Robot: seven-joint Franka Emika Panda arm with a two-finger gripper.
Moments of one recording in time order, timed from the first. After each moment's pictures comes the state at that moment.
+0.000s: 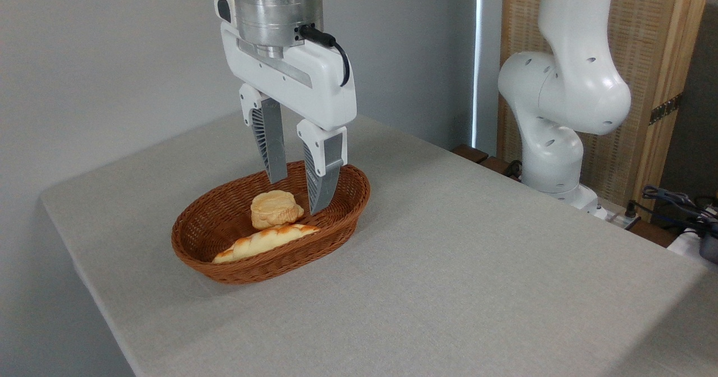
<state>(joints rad) -0.11 -0.08 0.12 -1.76 -0.09 1.75 0.78</state>
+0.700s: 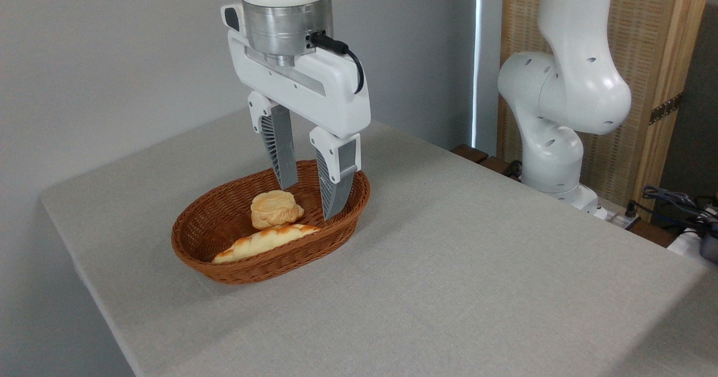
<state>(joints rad) -0.10 -0.07 0.15 -1.76 -0.09 1.73 0.78</state>
